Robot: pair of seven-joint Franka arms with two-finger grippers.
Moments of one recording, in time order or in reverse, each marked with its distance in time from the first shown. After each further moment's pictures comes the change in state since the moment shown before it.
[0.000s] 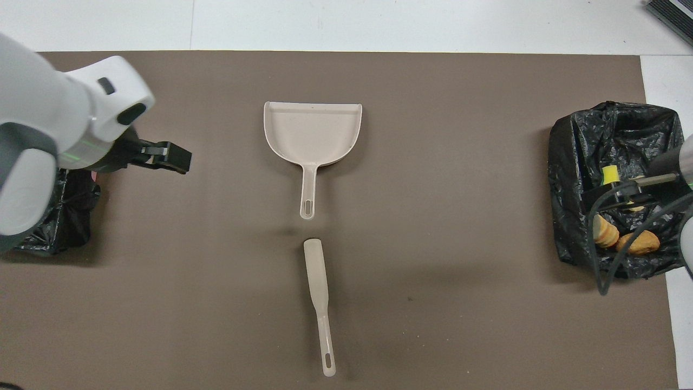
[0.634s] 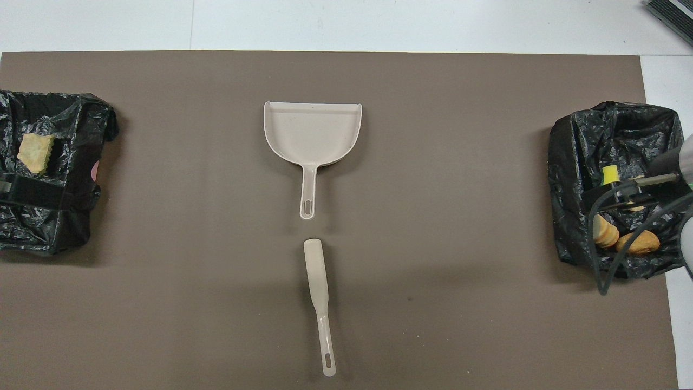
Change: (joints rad) left arm 0.111 -0.077 0.017 0.157 0.000 -0.281 0.147; right arm 0.000 0.000 0.000 0.000 0.000 0.000 0.000
